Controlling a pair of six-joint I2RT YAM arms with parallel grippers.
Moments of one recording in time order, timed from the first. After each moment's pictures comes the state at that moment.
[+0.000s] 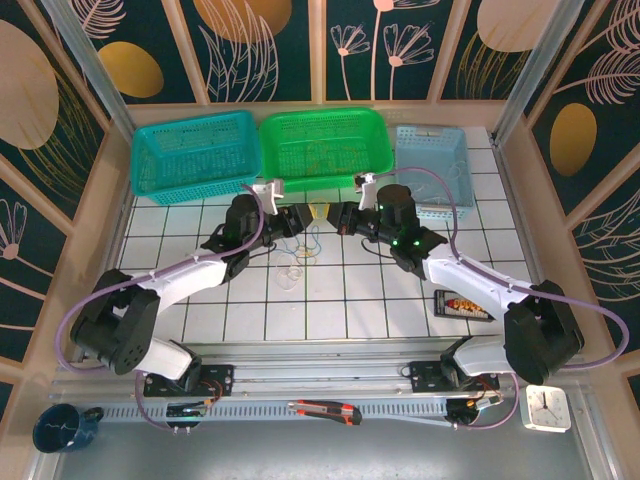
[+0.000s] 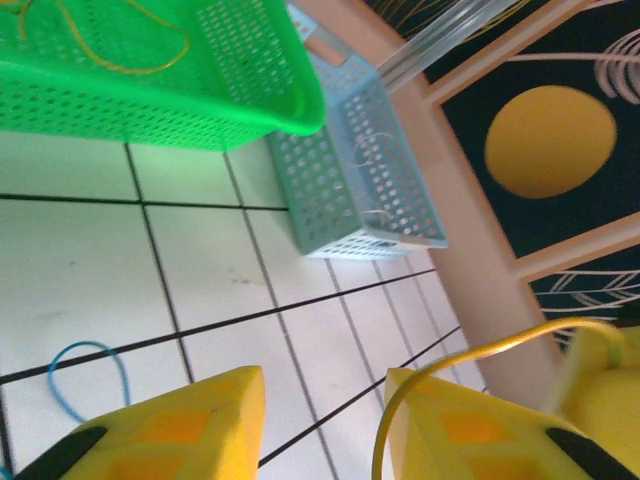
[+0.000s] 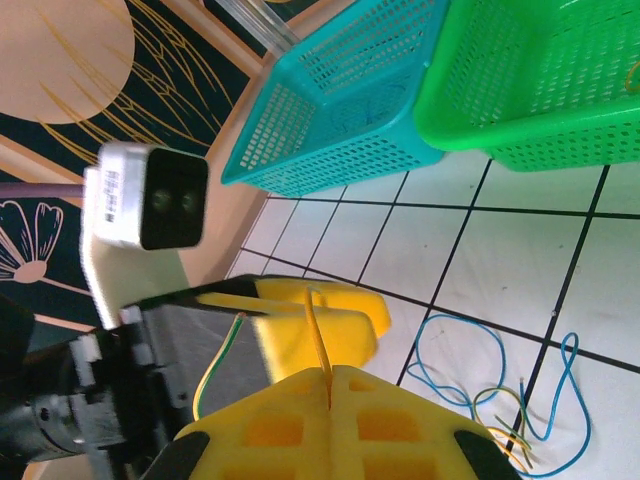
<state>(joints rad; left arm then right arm) -0.56 1.47 0.74 0.41 0.33 -0.79 0.64 1.33 0.84 0.20 -0.34 0.68</state>
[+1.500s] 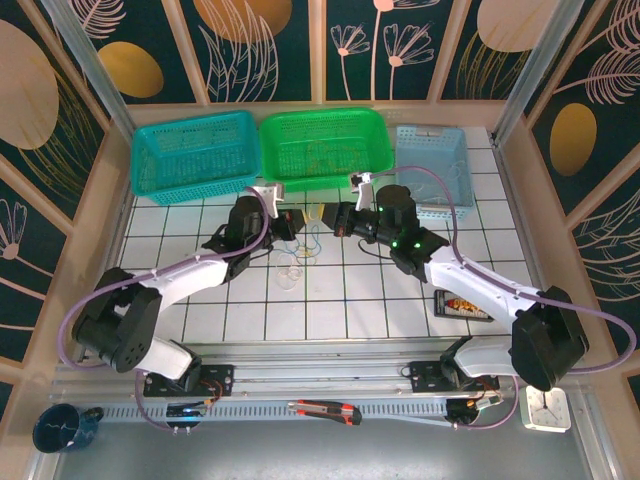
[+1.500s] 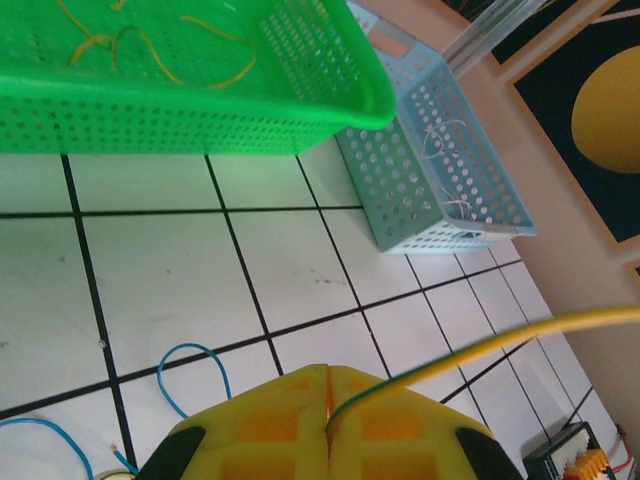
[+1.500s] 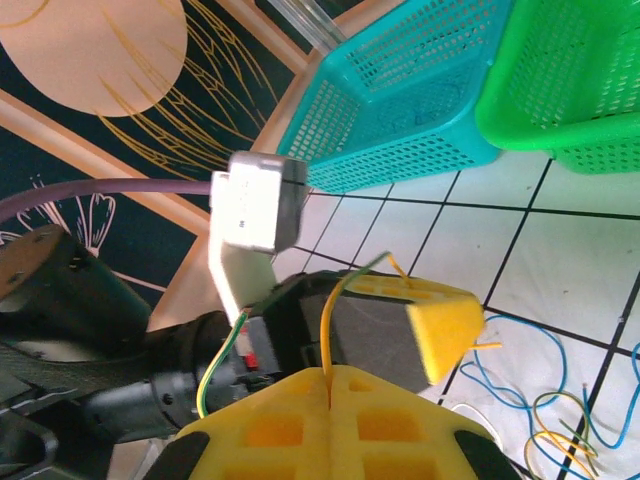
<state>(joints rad) -0.56 1.46 0.75 0.35 0.22 -0.64 0.68 1.30 0.86 0.19 -0.36 0.70</state>
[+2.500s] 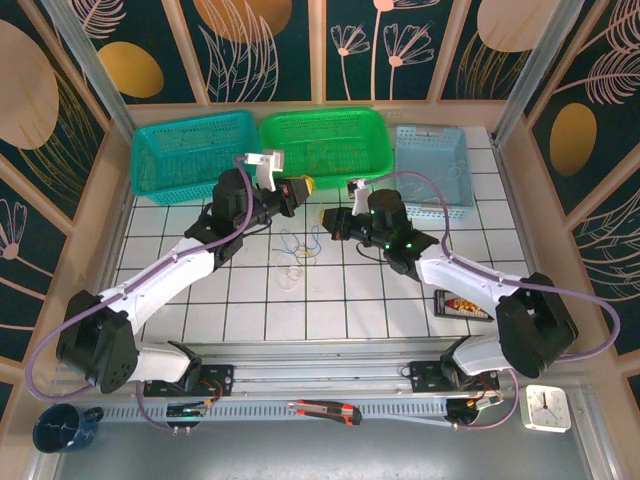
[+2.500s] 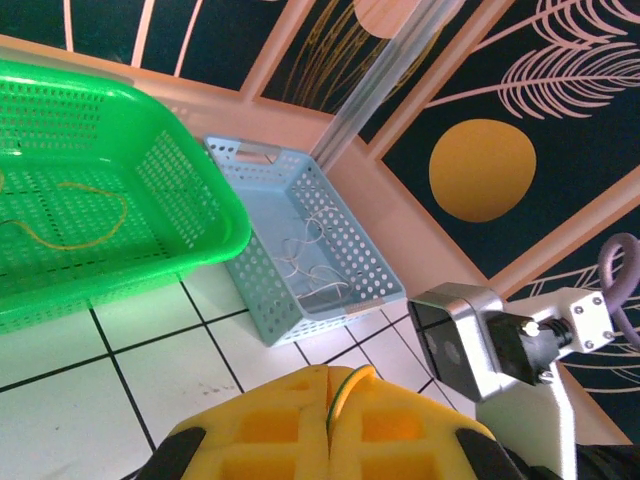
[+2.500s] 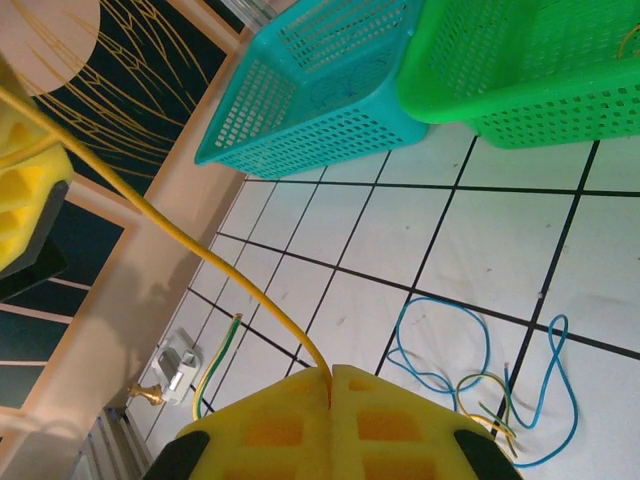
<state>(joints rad) -0.56 1.35 0.97 0.22 0.33 -0.58 0.68 1.38 0.83 0.22 -0.29 0.65</state>
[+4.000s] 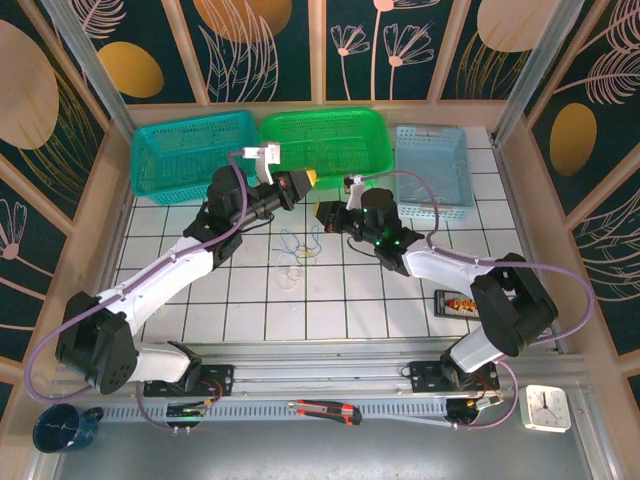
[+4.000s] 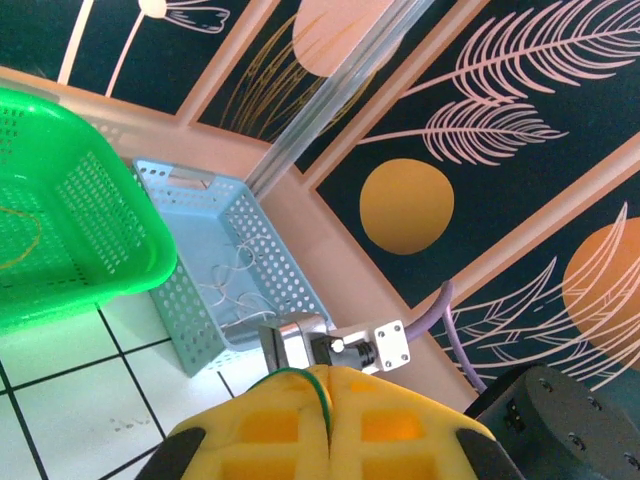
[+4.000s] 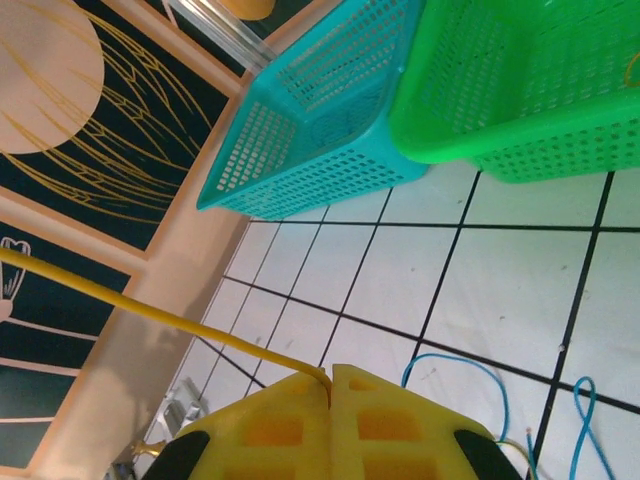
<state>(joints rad) -0.56 1.35 0.99 0.31 0.38 -0.71 0.67 1.52 0.83 0.42 -0.25 0.72</state>
